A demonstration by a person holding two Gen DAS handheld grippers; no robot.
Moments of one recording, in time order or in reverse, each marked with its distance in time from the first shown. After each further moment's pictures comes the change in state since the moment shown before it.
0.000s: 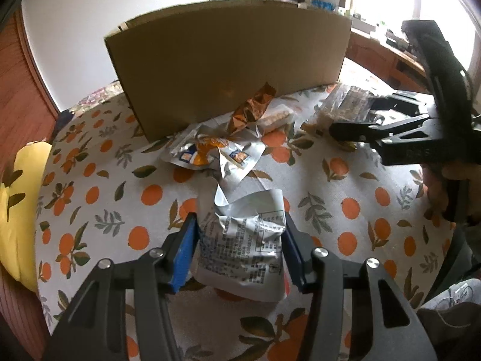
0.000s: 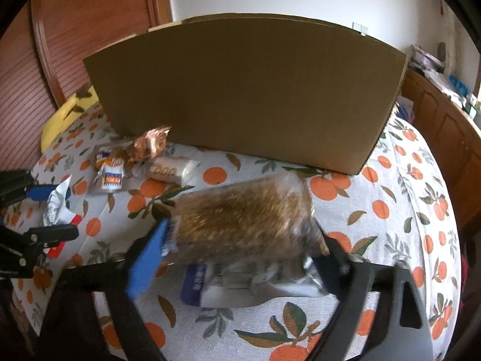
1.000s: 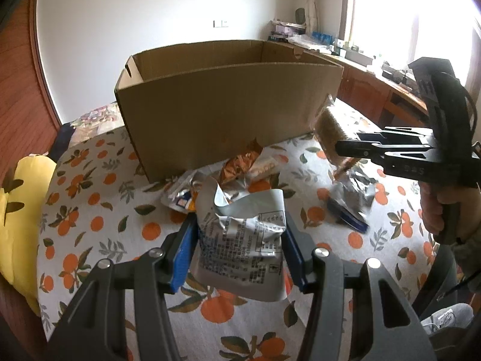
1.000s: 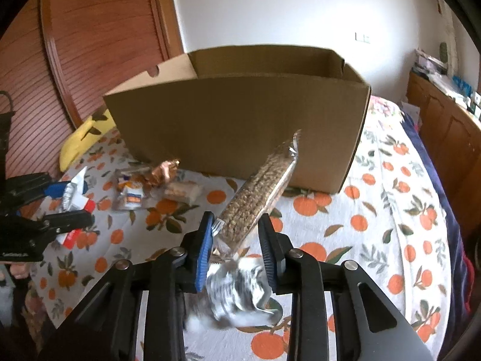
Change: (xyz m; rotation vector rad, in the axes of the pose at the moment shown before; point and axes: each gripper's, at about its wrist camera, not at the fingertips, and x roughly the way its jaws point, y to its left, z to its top) left arm -0.023 -0.005 0.022 -0.047 -0.141 -0.030; right arm -0.043 -0.019 0.007 0.001 -0.089 0.072
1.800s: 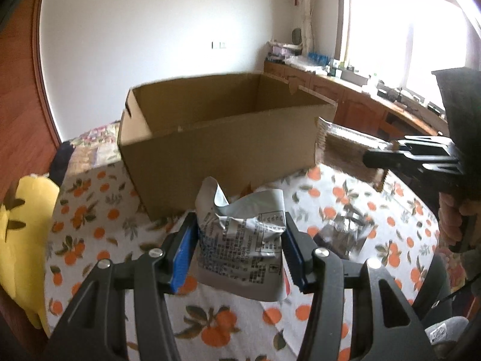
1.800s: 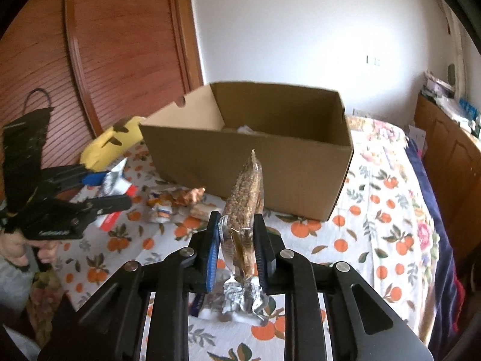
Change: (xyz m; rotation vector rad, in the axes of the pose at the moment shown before) left arm -0.020 -0.002 0.033 0.001 -0.112 -0.015; right arm -0.064 0.008 0.020 -0.067 -0.080 0.044
